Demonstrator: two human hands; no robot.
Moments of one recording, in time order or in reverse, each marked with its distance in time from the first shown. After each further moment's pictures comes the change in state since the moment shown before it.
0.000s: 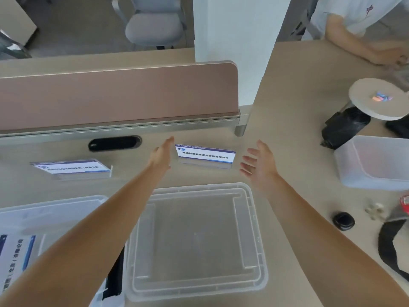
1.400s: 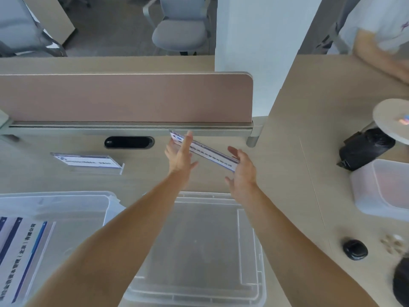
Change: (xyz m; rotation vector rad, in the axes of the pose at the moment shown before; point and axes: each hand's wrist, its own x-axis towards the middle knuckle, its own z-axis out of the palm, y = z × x) left_hand -0.026 0.005 0.046 -0.487 0.017 0.190; right_hand -0.008 0.015 0.061 -0.075 -0.076 -0.101
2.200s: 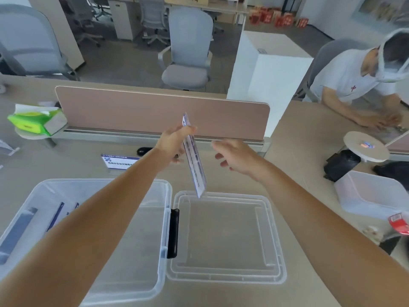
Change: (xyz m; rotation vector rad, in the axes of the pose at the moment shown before) left_hand -0.092 0.144 -0.165 0.419 -0.303 0.126; right_hand -0.203 -0.034 0.099 -1.053 -0.284 -0.472
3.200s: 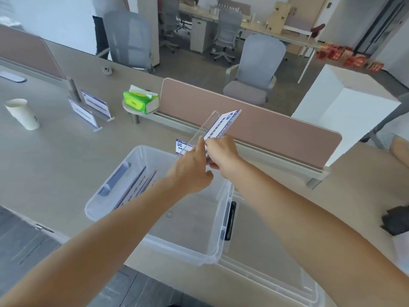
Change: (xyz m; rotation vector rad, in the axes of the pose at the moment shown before) left_hand -0.153 -0.074 -0.123 0.913 0.358 0.305; right_hand -0.032 -0.152 0.192 0.264 0.010 0.072
